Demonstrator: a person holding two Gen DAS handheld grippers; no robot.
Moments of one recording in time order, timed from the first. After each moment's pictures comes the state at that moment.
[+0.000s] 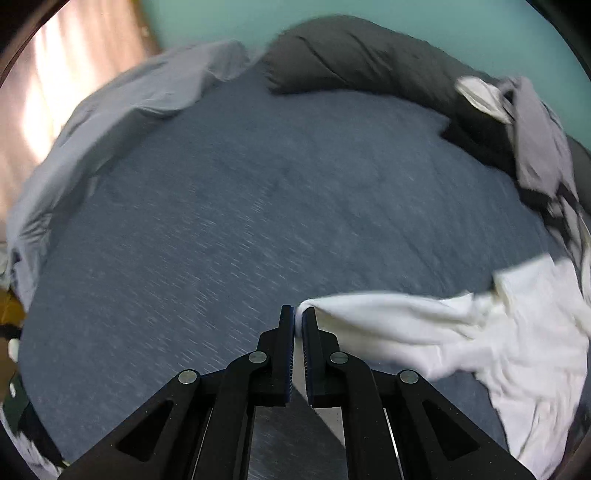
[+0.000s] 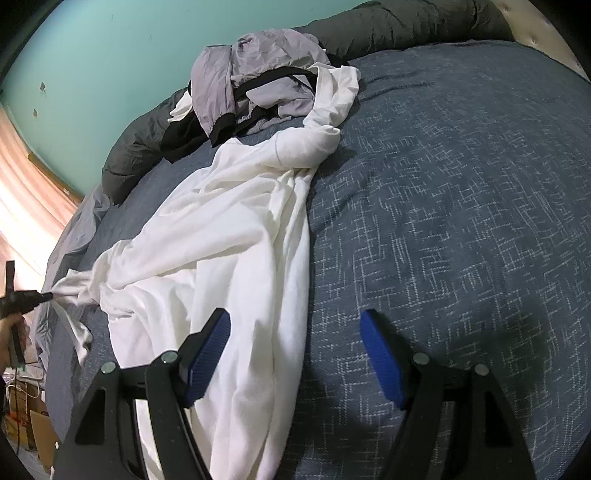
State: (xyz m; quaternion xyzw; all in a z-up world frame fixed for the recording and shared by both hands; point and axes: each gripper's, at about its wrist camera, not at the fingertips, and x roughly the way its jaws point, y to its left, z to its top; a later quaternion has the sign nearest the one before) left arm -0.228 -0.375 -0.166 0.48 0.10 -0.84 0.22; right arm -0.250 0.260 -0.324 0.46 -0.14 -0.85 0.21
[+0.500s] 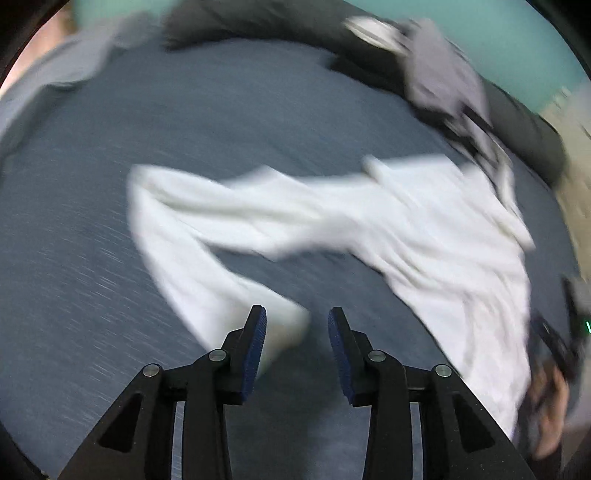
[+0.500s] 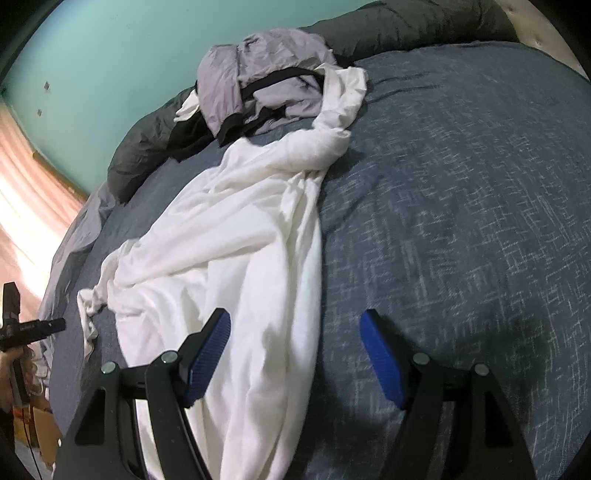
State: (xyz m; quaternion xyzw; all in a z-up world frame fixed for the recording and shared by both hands) left arm -0.188 -0.242 -0.218 0.55 0.13 -0.82 0.01; right arm -0.241 0.255 -0.316 0.47 -0.14 -0.84 0.23
